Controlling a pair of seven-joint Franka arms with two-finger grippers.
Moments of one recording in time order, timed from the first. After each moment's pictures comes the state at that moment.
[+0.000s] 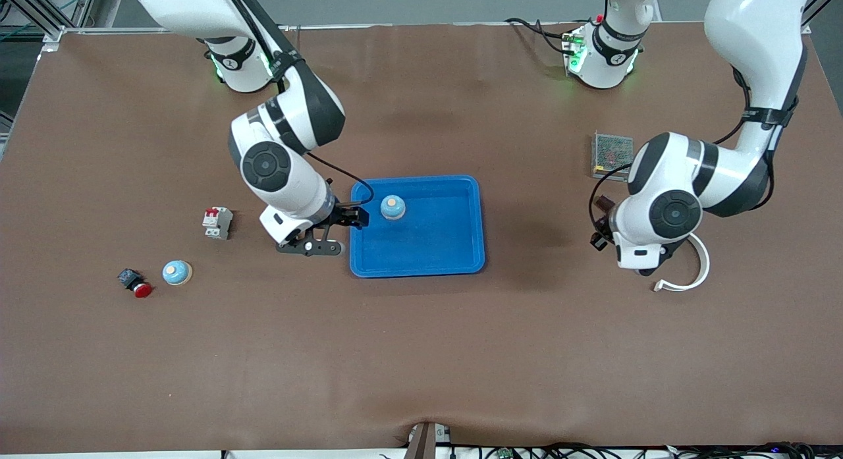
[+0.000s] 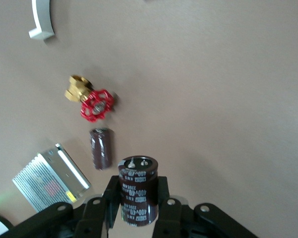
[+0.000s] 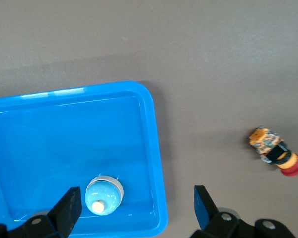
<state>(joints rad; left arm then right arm) 0.18 0.43 -0.45 -1.83 0.25 1.89 -1.11 0.46 0.43 0.08 -1.73 0.10 2.12 0.55</state>
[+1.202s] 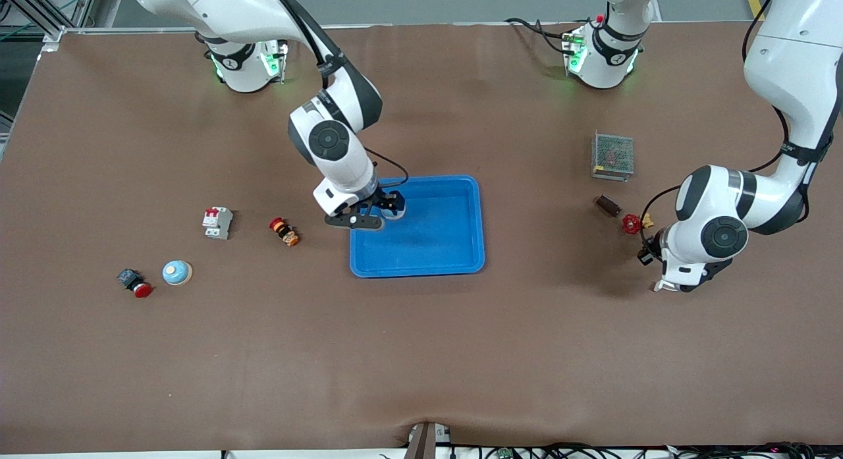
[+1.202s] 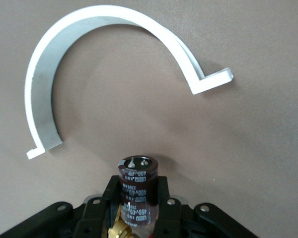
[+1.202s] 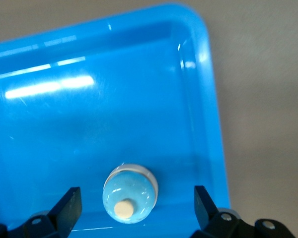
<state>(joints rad) 0.40 0.60 -0.44 -1.89 0.50 2.14 -0.93 0.63 0.47 0.08 -1.93 0.10 2.46 0.75</state>
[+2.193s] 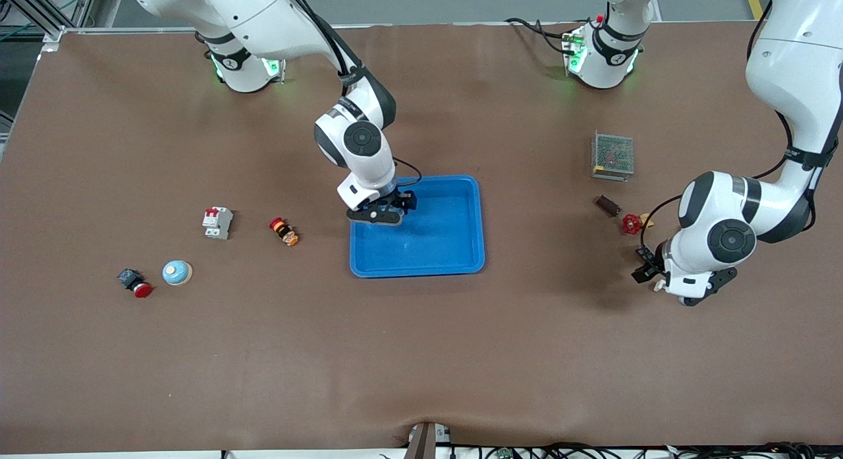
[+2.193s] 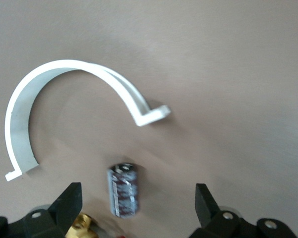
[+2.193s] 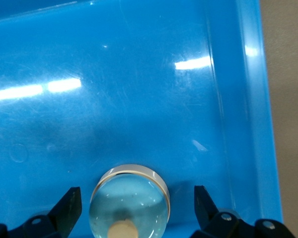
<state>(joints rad) 0.40 0.61 -0.49 -1.80 0.51 2.16 -0.93 0.69 0.58 0.06 -1.94 -0.02 2.56 0.89</state>
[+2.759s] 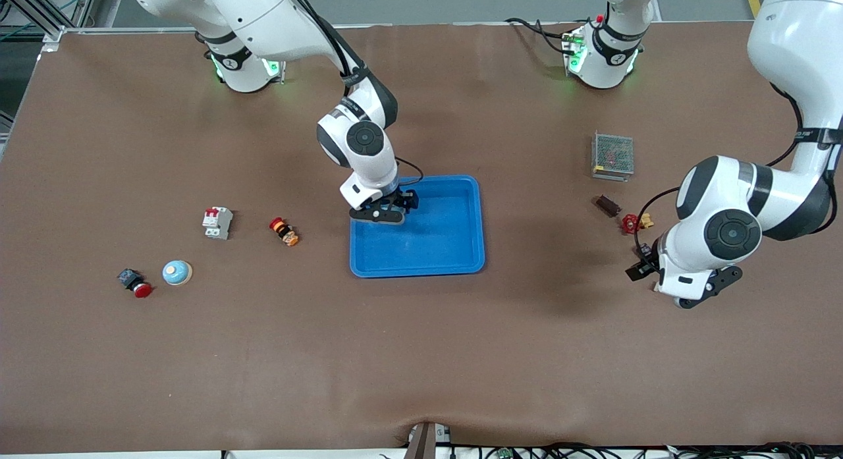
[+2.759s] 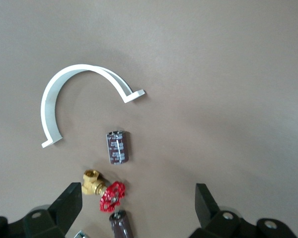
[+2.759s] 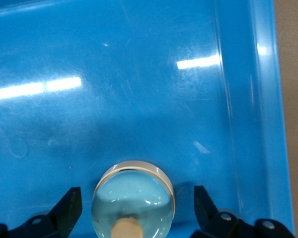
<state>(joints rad) 0.40 0.55 -0.64 -1.65 0.51 1.88 -0.92 0.70 0.59 0.06 -1.94 -0.02 2.57 0.89</state>
